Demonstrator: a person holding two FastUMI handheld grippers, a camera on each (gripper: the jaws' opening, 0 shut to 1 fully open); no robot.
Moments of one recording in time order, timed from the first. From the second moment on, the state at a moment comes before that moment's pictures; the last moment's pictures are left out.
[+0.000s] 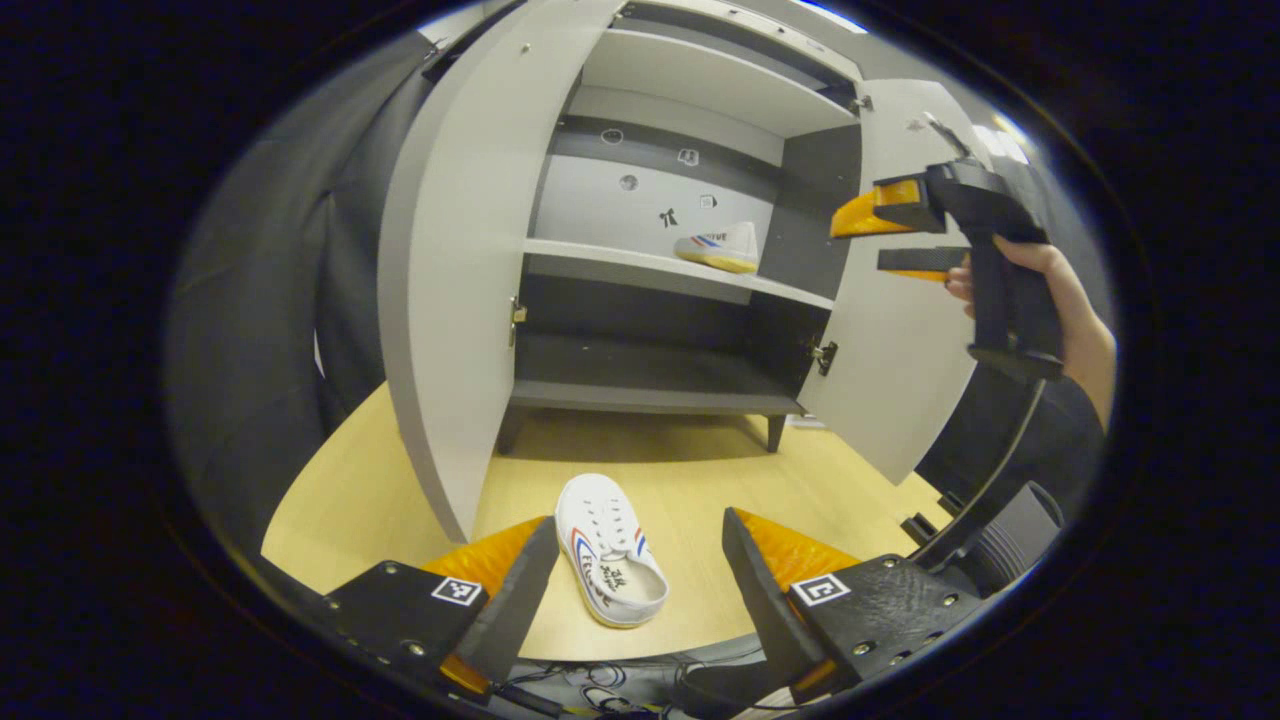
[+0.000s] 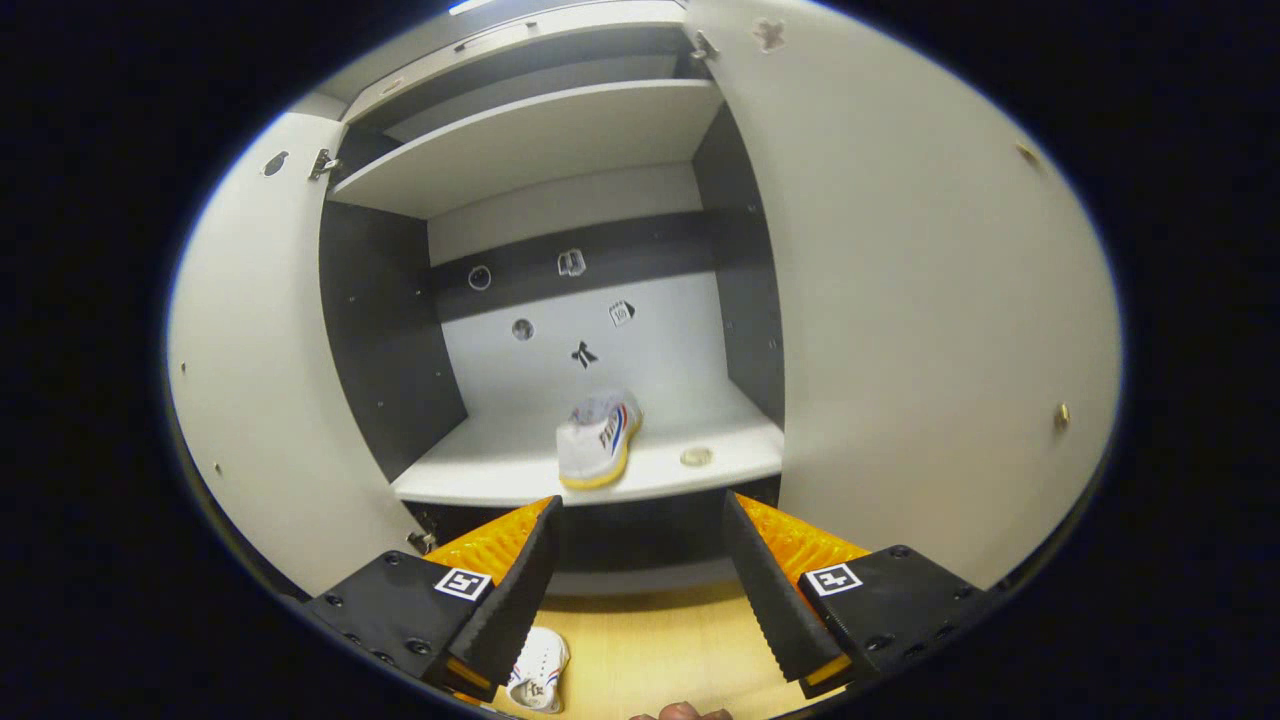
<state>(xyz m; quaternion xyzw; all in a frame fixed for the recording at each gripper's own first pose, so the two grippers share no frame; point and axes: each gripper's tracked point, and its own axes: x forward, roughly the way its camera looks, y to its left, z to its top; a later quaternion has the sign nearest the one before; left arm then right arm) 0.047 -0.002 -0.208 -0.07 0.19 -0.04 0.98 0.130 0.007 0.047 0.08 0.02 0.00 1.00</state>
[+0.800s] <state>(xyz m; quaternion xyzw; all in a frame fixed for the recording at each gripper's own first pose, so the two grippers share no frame) 0.087 0.021 -0.355 -0.04 0.32 0.01 0.95 0.023 -0.058 -0.109 0.02 0.17 -0.06 0.98</state>
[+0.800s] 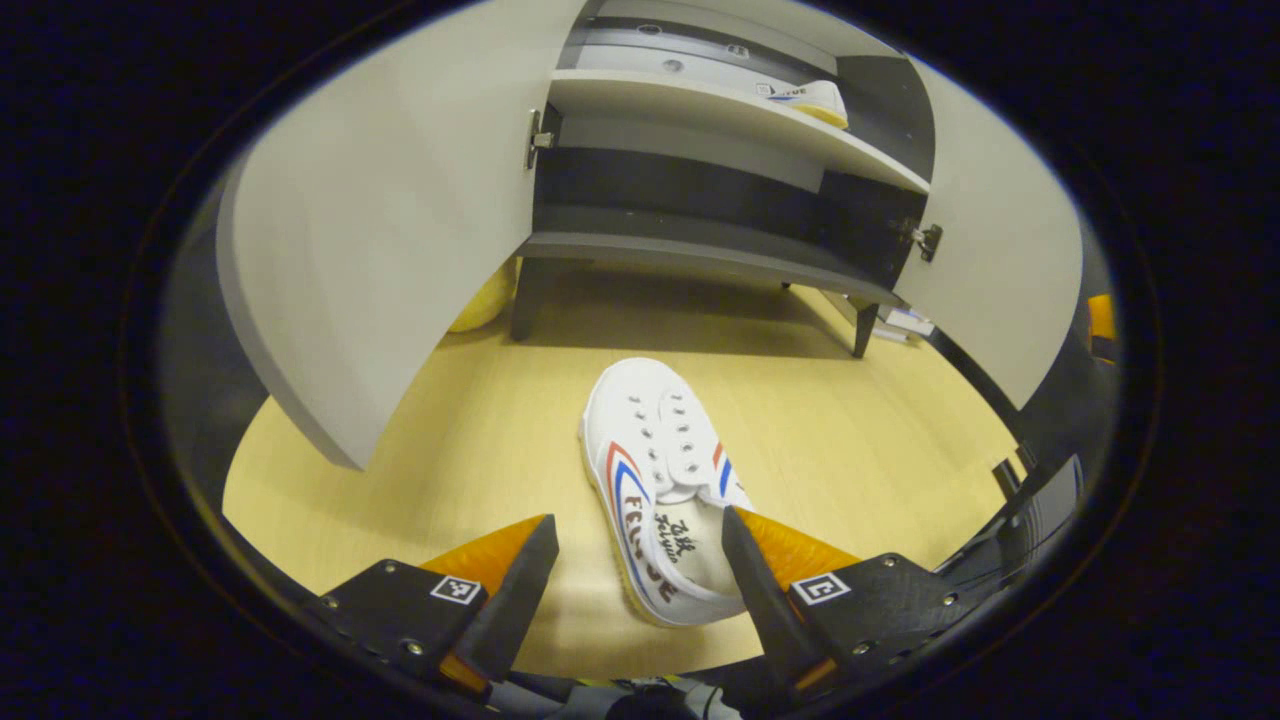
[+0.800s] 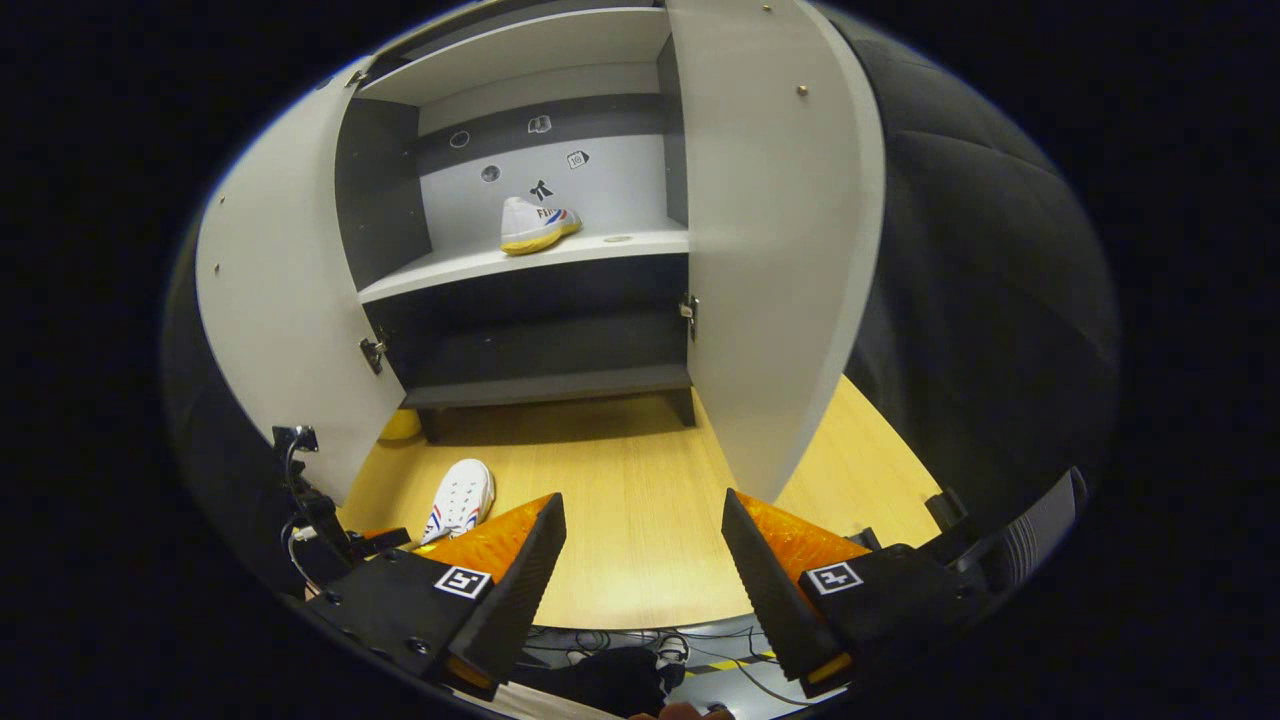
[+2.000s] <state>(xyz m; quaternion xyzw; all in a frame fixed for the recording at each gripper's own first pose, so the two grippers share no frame) 0.120 0.027 -0.382 0.00 0.42 0.06 0.90 -0.022 -0.265 -0.062 0.07 0.09 -0.26 0.96</state>
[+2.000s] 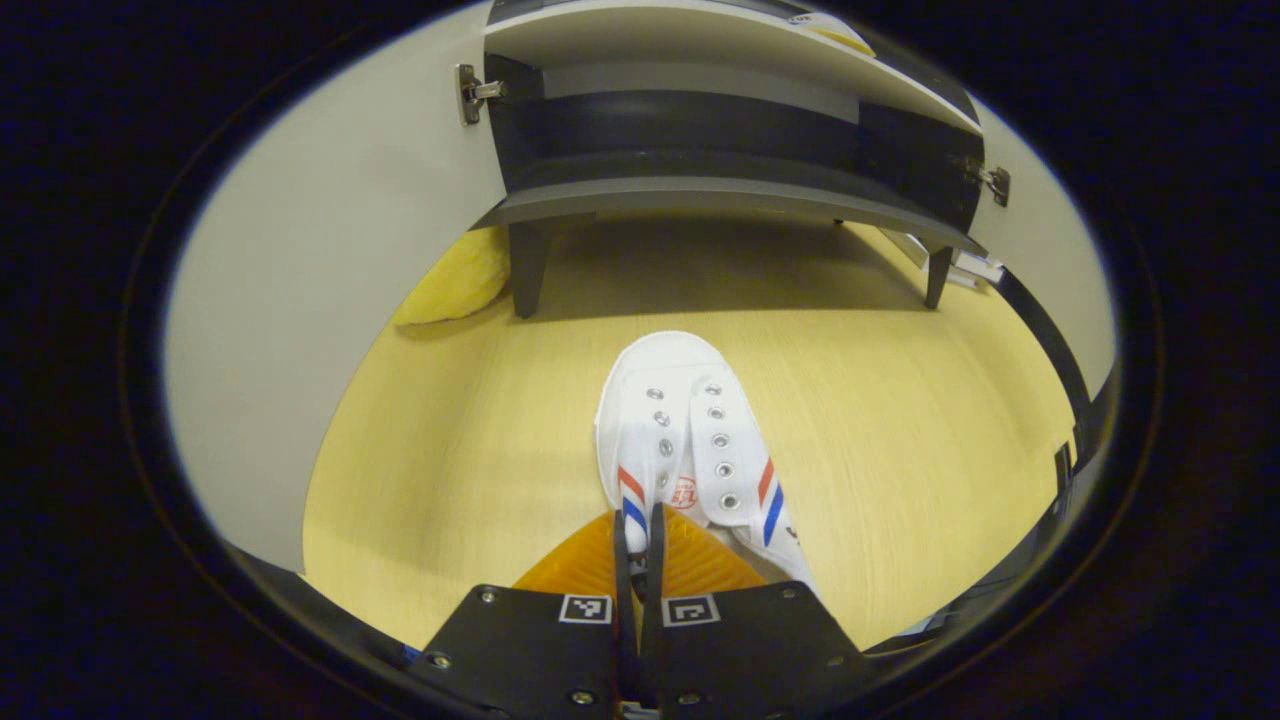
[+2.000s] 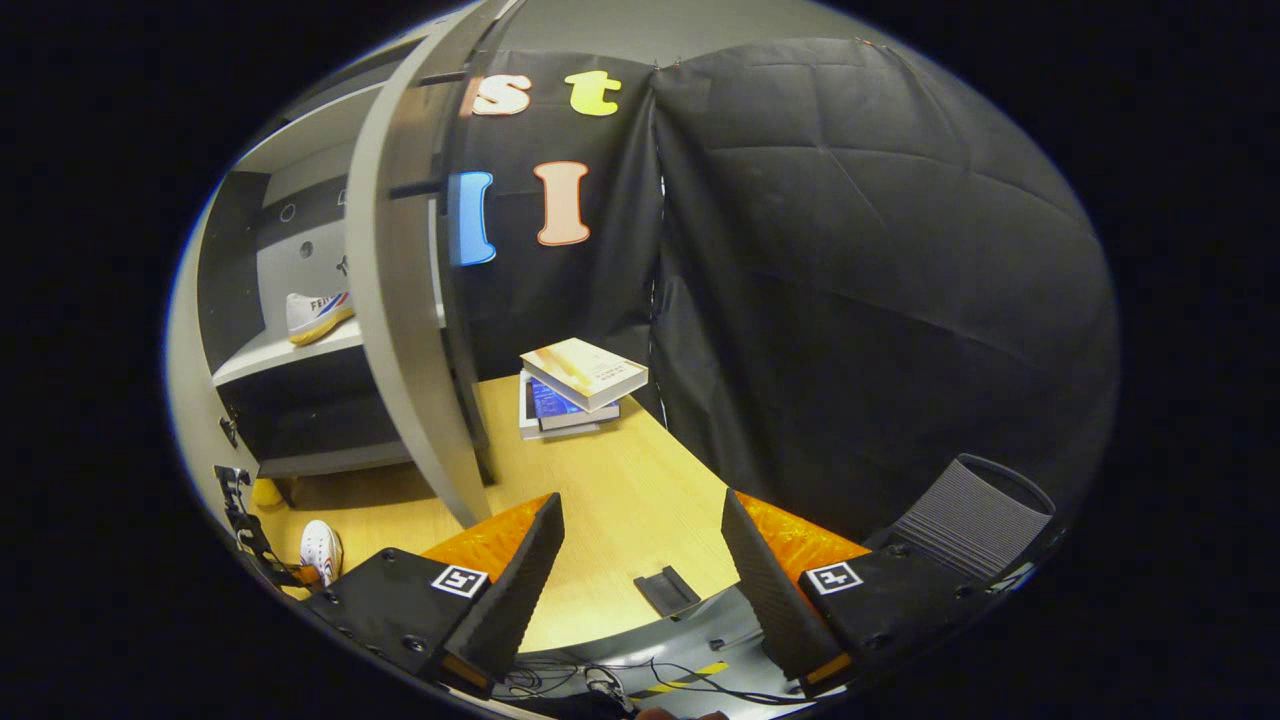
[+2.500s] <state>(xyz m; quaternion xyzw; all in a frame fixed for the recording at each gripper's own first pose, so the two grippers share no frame) 0.137 0.010 -0.341 -0.06 0.36 0.11 0.92 0.034 -0.335 -0.040 0.05 0.01 -0.24 0.97</state>
